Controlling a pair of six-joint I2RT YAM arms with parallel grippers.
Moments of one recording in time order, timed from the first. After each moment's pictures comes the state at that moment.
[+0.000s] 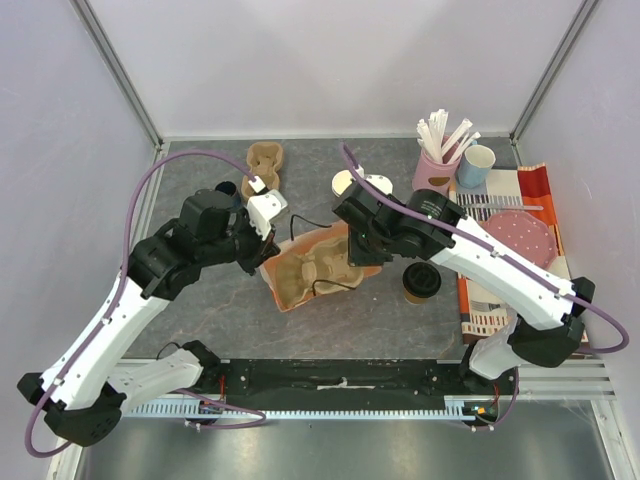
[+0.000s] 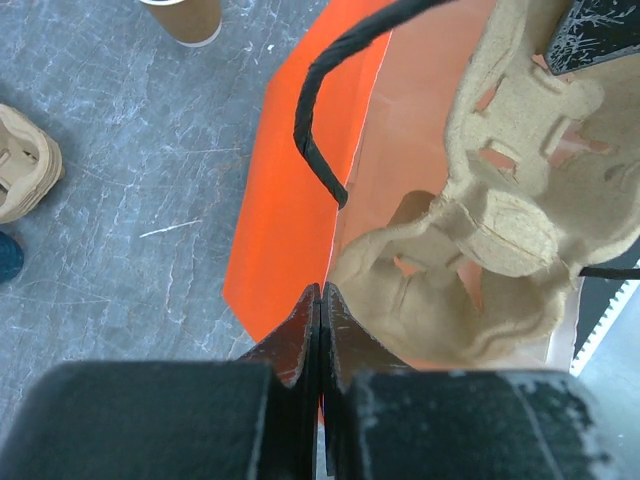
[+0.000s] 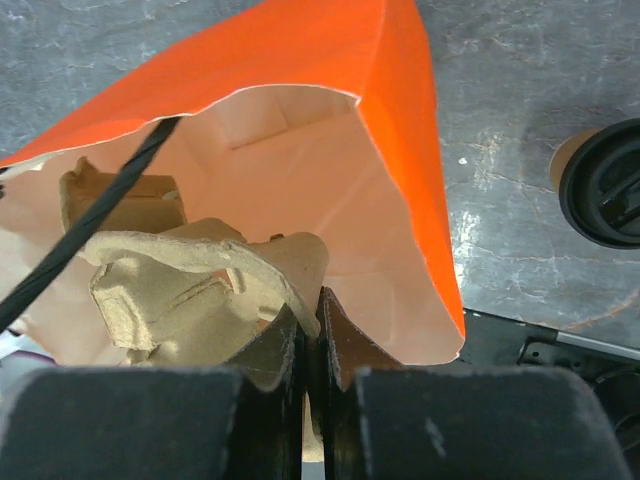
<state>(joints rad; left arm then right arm) -0.66 0.98 1.27 -0.90 0.22 0.17 1.04 1.53 1.85 -1.34 0.26 0.93</state>
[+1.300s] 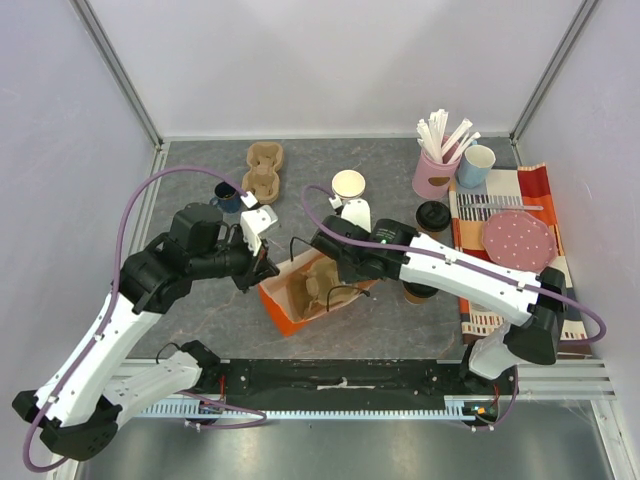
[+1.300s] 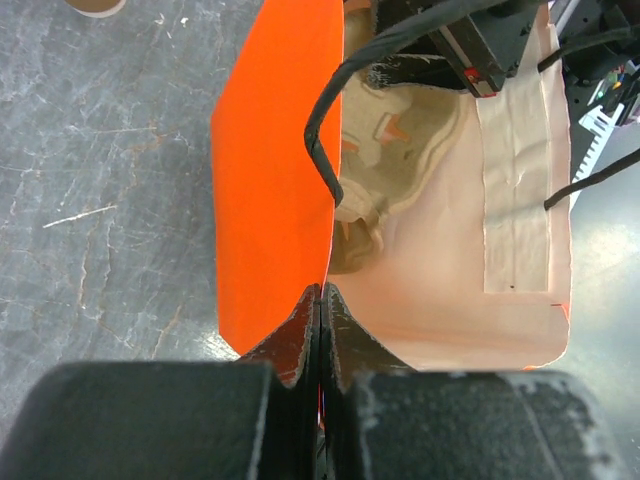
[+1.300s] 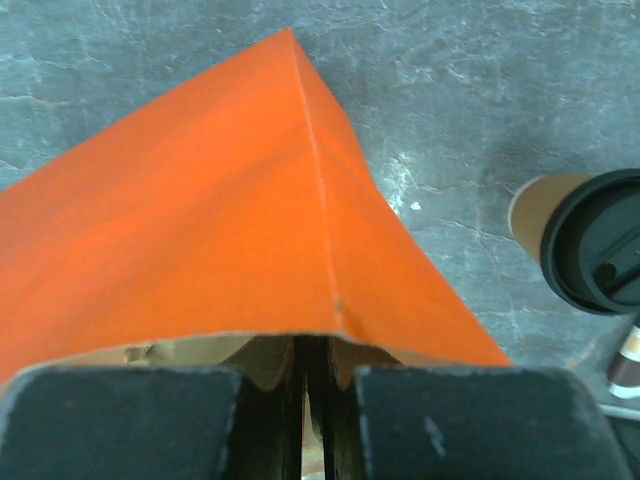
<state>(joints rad) -0.62 0.89 1.20 -0.94 0.38 0.11 1.09 1.56 1.54 -1.14 0.43 0.88</state>
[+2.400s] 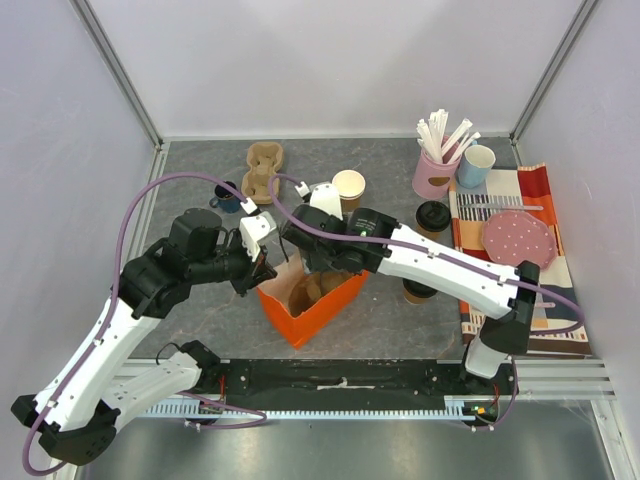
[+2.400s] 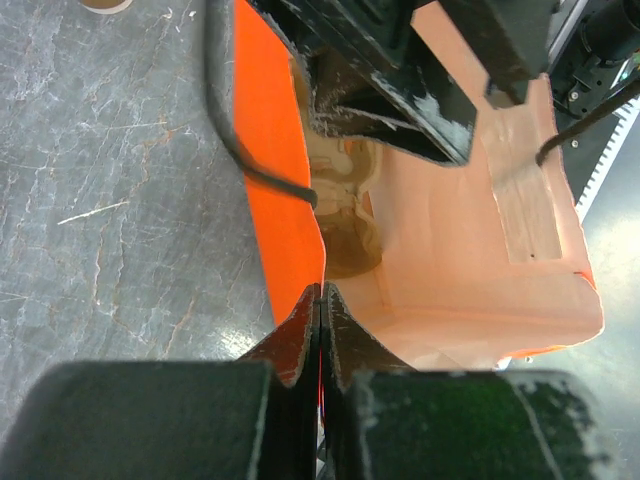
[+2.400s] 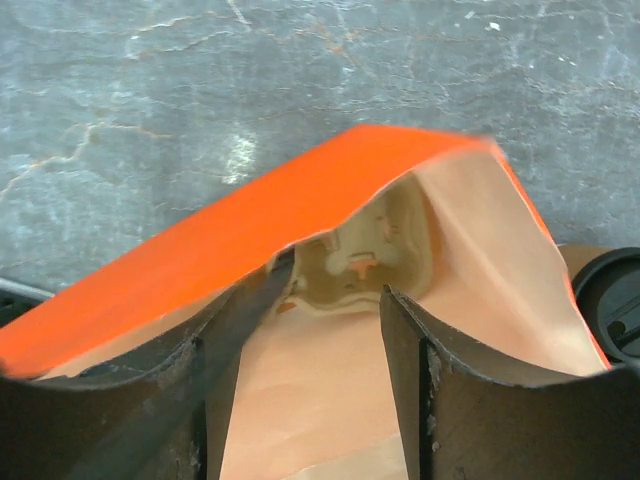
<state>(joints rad) -0.62 0.85 1.14 -0.93 0.37 0.16 1.16 1.71 1.81 -1.18 0.50 0.79</state>
